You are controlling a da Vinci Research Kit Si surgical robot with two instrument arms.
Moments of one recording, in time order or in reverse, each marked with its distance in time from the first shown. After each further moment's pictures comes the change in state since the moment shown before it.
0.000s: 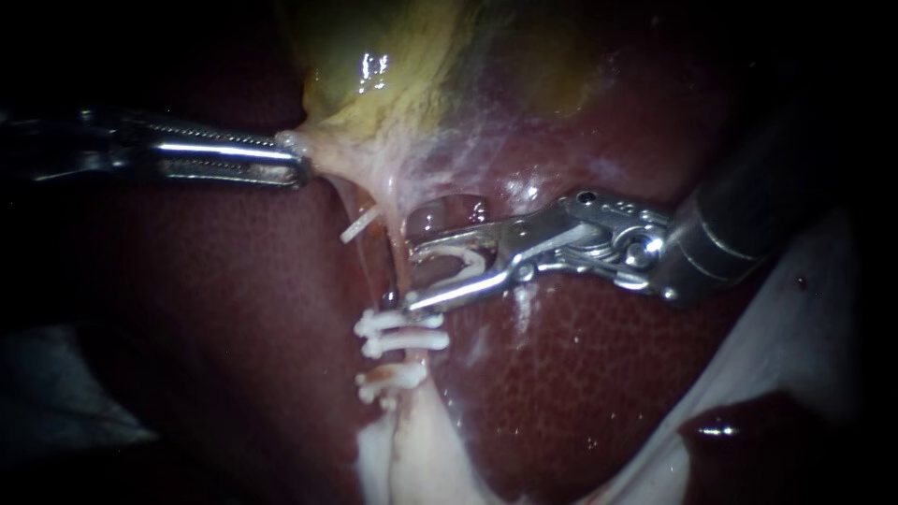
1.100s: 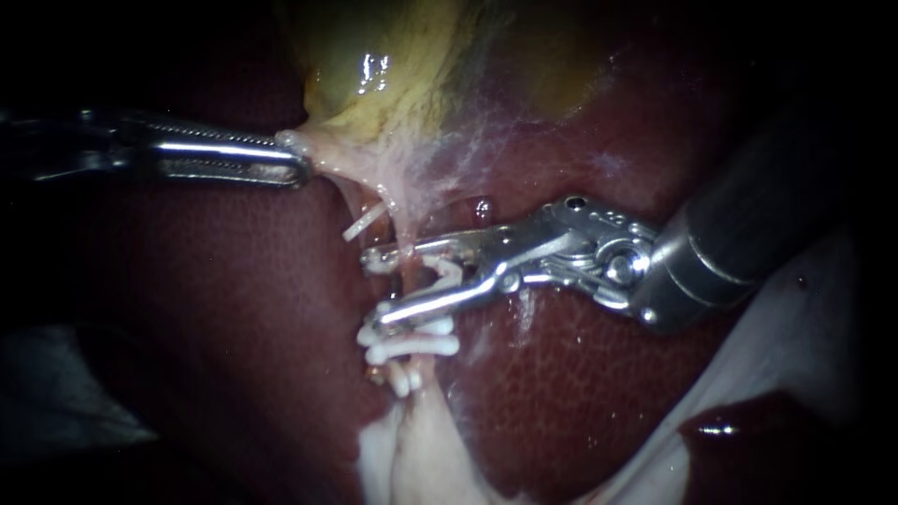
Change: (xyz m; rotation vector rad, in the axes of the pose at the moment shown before) right arm 0.004 -0.004 0.001 0.113 0.138 0.060; left arm 0.000 0.000 0.000 0.001 0.000 0.000
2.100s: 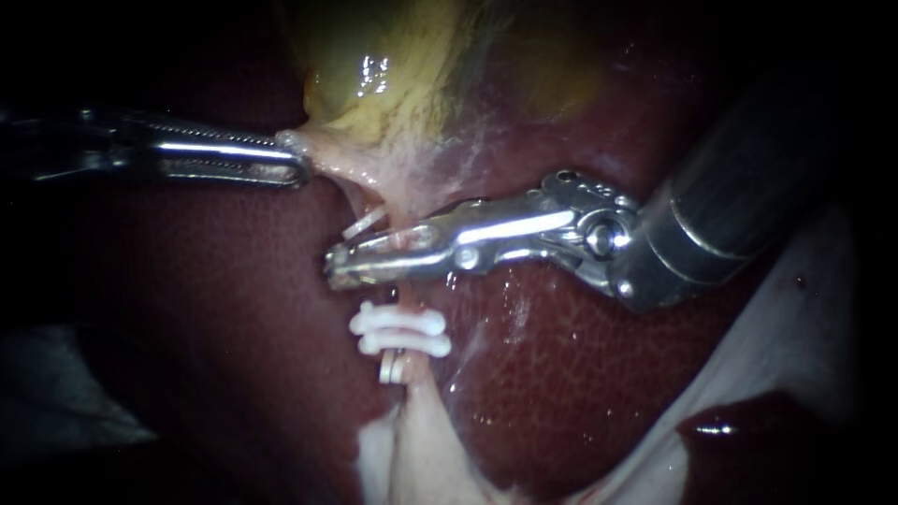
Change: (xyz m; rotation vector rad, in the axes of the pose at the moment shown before) right arm 0.002 0.000 0.000 -0.020 0.052 0.154; left arm 0.000 0.000 0.000 0.000 0.000 0.000
